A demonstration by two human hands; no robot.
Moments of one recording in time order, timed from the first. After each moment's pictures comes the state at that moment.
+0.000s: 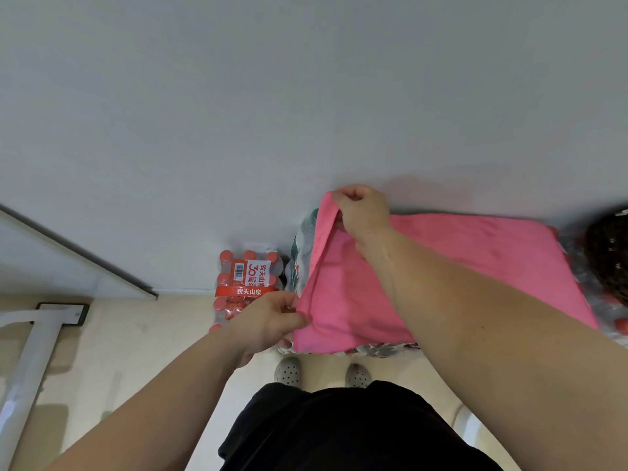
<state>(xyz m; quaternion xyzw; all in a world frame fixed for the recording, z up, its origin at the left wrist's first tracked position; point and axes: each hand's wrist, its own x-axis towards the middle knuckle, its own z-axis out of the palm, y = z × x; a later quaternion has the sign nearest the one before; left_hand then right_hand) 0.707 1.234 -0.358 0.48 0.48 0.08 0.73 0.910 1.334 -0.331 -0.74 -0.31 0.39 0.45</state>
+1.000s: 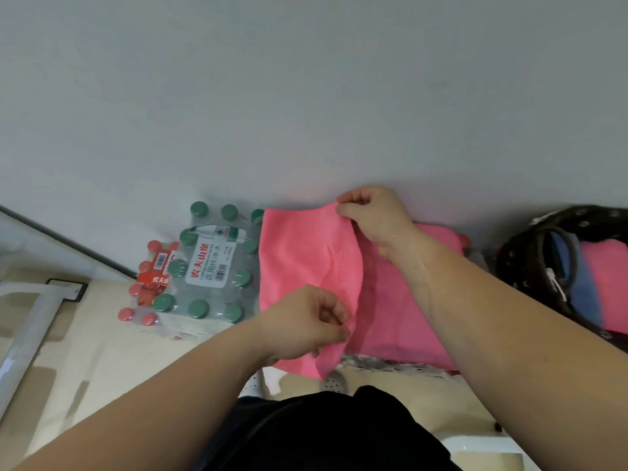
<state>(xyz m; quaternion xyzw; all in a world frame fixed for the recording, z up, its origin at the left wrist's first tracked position) 1.015 1.170 -0.300 0.57 0.47 0.07 0.67 1.190 1.280 -0.314 -0.66 -0.44 0.47 0.40</state>
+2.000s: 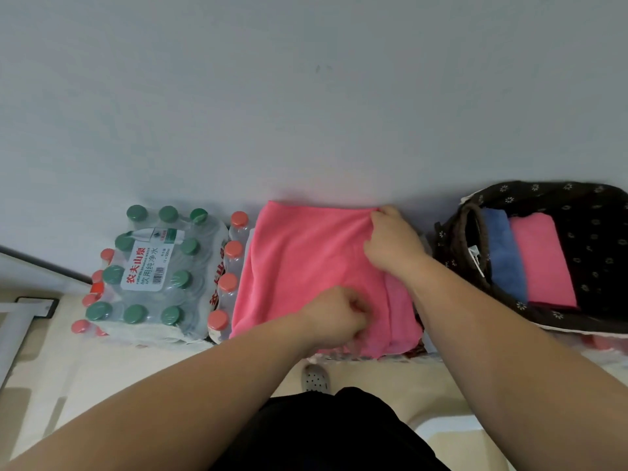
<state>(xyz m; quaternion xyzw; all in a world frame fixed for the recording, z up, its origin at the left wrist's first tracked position) 1.158 1.152 -0.325 0.61 0.50 -0.02 0.61 1.317 1.222 -0.340 -0.76 -0.60 0.24 0.04</state>
